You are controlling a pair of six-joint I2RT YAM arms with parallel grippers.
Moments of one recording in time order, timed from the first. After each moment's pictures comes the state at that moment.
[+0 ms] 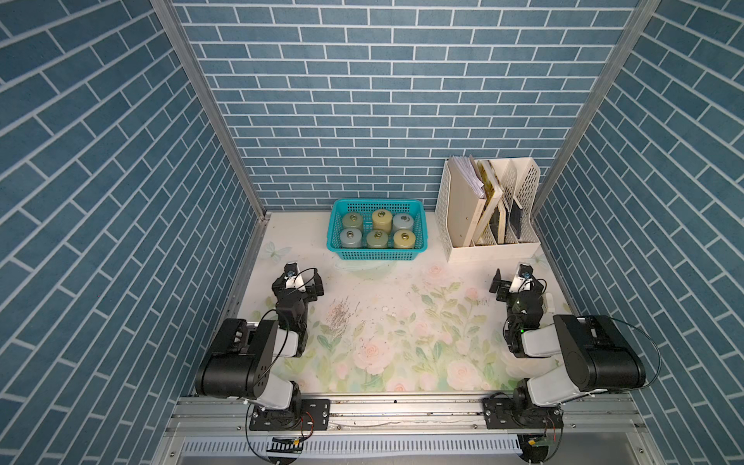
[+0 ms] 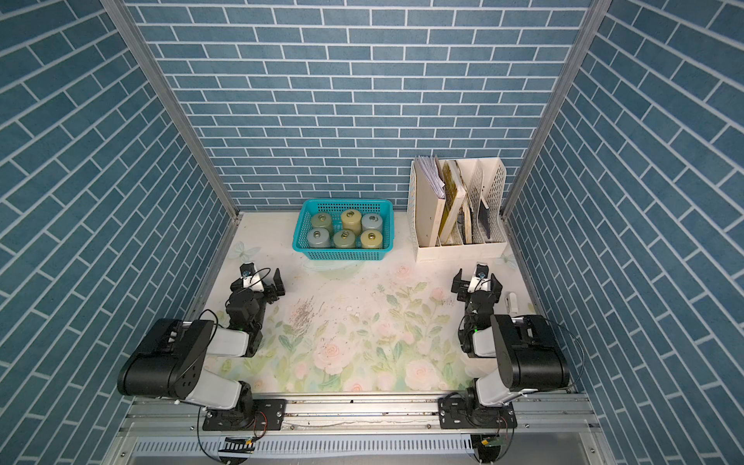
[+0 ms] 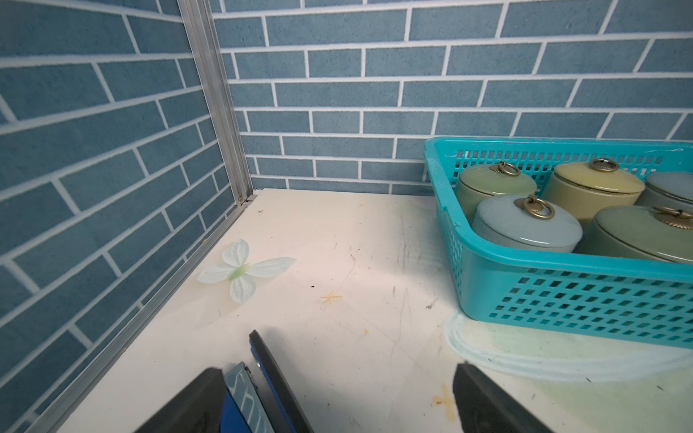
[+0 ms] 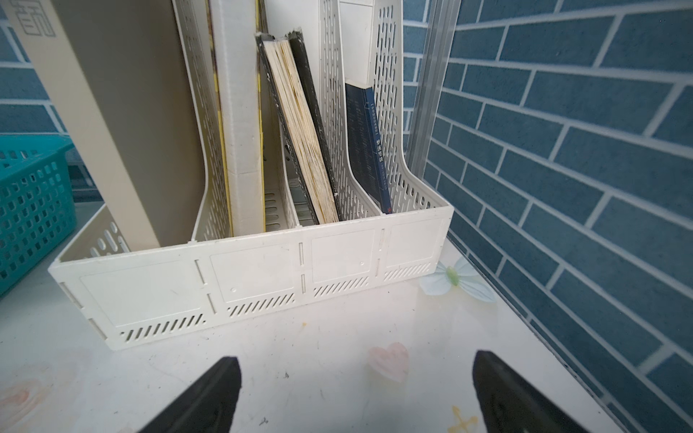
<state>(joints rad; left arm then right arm) -0.06 1.50 0.23 1.10 -0.21 -0.03 0.07 1.52 0.20 1.20 0.23 -0.03</state>
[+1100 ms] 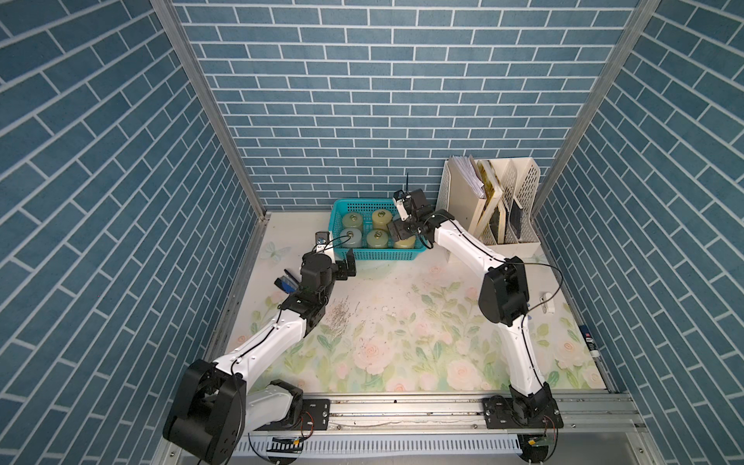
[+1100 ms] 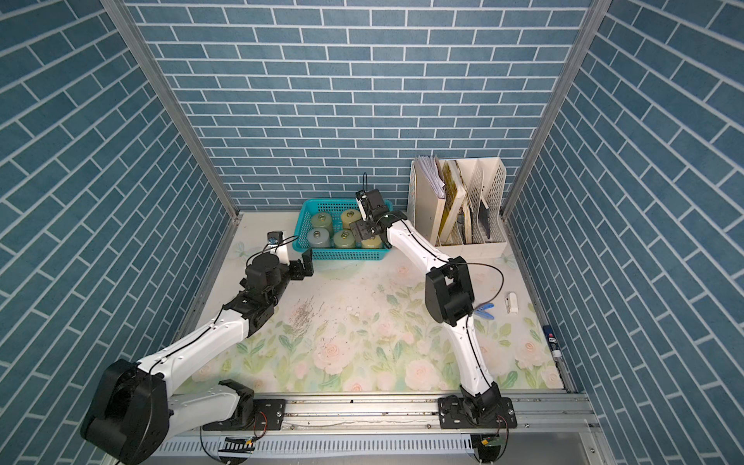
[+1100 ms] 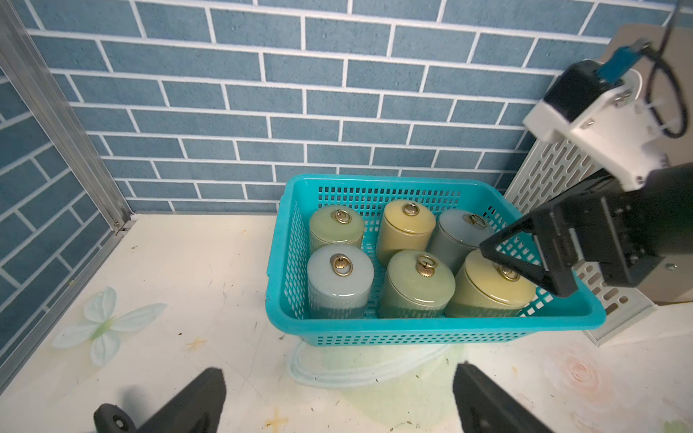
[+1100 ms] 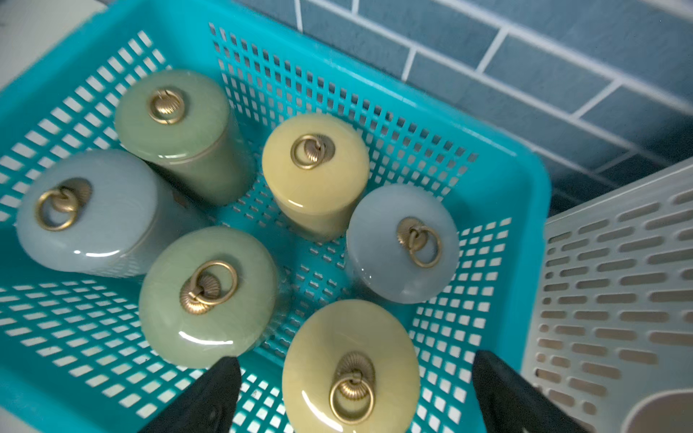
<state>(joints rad) -0.40 1.21 0.66 0.27 -0.28 -0.17 0.63 2.34 2.22 -0.69 0.11 0.00</state>
